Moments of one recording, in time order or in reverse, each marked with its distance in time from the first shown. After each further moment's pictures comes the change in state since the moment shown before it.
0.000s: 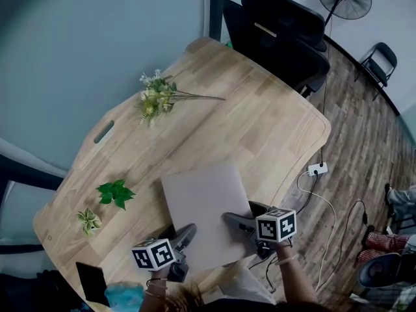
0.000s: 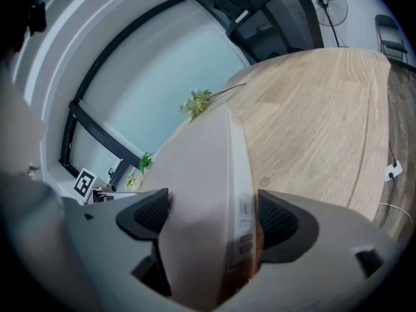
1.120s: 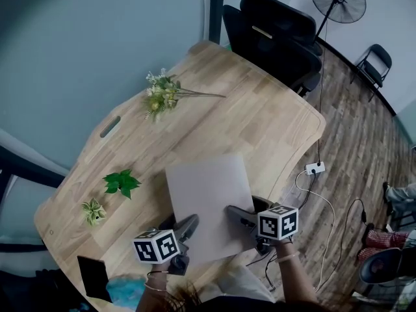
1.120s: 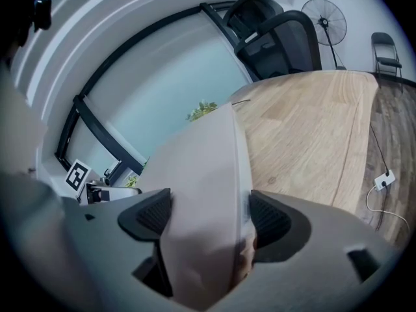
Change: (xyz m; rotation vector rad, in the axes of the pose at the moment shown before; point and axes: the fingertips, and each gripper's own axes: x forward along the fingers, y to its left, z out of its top) left arm -0.031 -0.021 0.013 0.120 -0.038 0.009; right arm -0.024 0.029 -0.001 -0.047 -0.104 -0.049
